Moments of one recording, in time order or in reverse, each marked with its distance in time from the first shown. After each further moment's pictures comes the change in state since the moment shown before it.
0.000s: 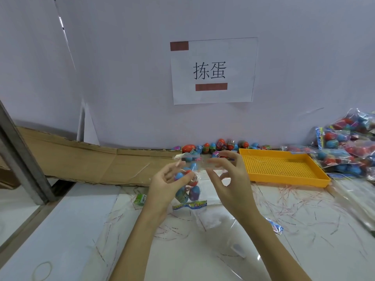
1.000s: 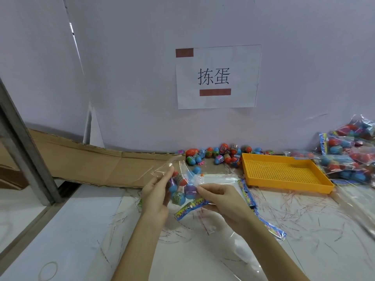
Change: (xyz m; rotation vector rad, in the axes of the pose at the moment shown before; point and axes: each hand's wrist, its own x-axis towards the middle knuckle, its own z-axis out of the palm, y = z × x) left_hand 0.006 -0.005 -0.011 -0.435 0.250 -0.234; right_hand -0.009 -0.017 0.007 0.593 -0.419 0.748
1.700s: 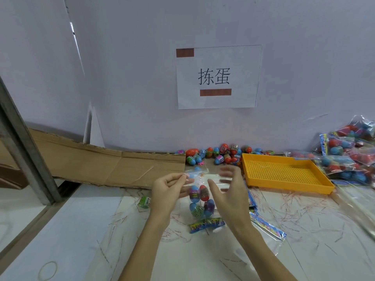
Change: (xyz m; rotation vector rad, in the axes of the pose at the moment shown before) left_hand -0.007 -0.008 0.010 0.400 -0.161 0.248; right_hand 0.007 0.012 0.002 -0.478 0.542 -0.441
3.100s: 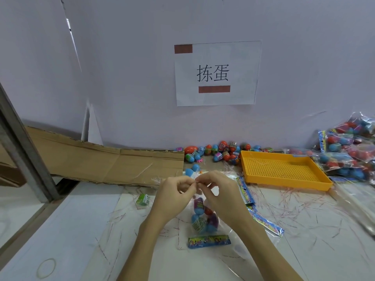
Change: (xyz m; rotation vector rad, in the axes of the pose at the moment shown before) left_hand -0.003 -0.006 -0.004 0.513 -0.258 0.327; right_hand 0.005 0.011 -0.003 -0.143 -0.272 -0.409
